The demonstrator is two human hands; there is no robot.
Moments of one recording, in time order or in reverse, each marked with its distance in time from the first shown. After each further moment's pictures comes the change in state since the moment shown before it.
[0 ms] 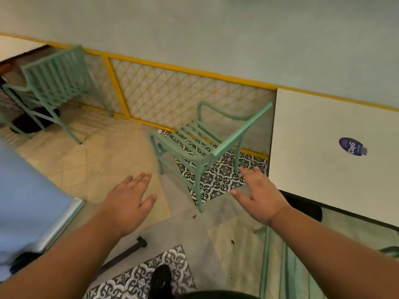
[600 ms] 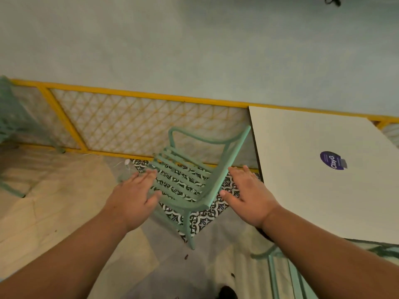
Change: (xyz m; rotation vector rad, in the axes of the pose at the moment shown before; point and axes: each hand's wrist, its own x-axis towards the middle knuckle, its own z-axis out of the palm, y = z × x) left_hand 0.251 0.003 -0.081 0.058 0.040 0.283; right_hand 0.164 -0.021 -0.051 0.013 0.135 0.126
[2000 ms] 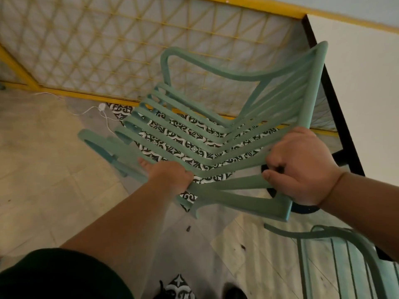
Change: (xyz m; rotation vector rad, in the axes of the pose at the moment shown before) left_hand 0.276 -0.067 0.307 0.291 -0.612 0.005; right_hand 0.187 0.095 0.160 -0.332 0.078 -0.347
